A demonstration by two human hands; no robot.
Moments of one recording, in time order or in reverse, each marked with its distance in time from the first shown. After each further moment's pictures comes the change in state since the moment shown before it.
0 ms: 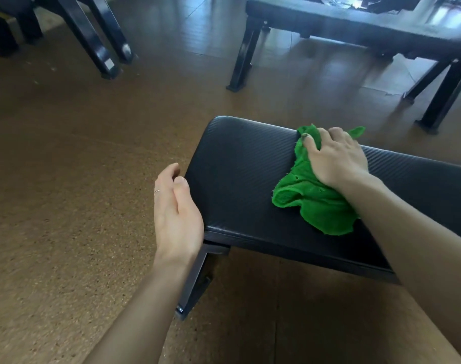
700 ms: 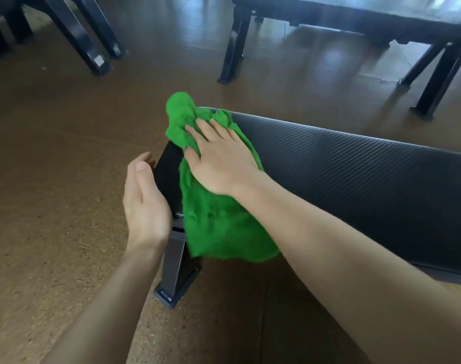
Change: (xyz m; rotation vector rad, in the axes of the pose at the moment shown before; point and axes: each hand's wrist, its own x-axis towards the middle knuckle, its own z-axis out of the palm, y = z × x) left_hand 0.003 -0.005 0.008 -0.063 0.102 0.014; right_hand -0.060 -0.123 0.012 0.137 -0.095 -0.571
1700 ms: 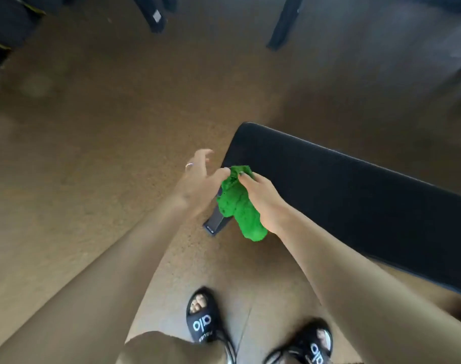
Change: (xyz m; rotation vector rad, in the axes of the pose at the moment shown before) left_hand 0.000 0.221 -0.086 0.427 -0.506 -0.400; right_hand -0.081 -0.079 -0.134 1.244 -0.360 0.766
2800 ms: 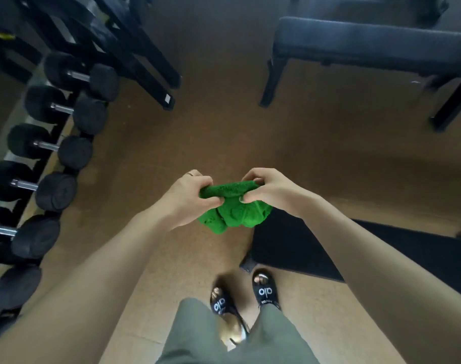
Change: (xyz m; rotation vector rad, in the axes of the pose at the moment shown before) left_hand 0.010 0.311 -0.310 0.560 -0.262 0.225; right_hand -0.107 -0.416 -0.018 -0.286 -0.168 -0.145
